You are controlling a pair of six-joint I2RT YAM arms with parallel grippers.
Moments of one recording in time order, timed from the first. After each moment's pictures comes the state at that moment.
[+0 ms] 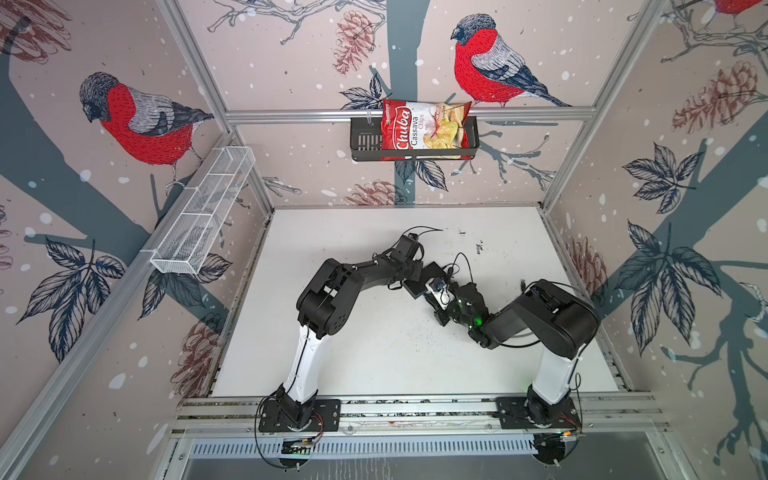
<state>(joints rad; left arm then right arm) -0.66 2.17 1.39 -0.13 -0.01 -0.29 0.68 1.85 0.46 0.90 -0.15 -0.21</state>
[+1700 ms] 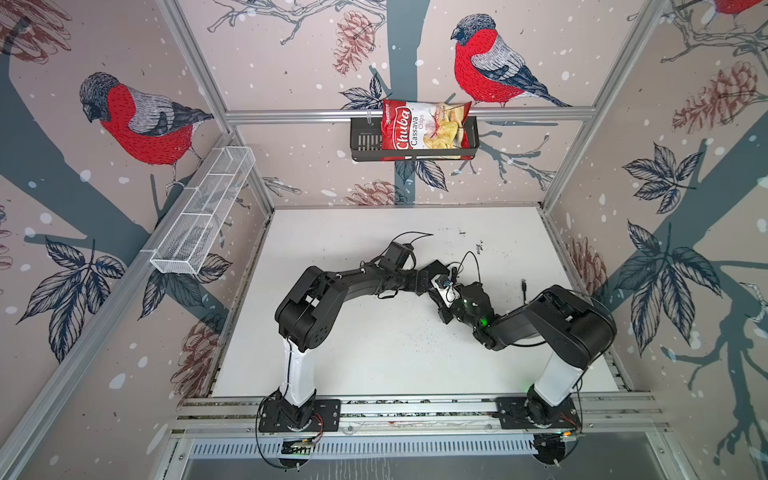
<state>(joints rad) -0.63 1.96 1.19 -0.10 0.33 -0.50 0.66 1.75 0.41 0.90 -0.12 -0.16</state>
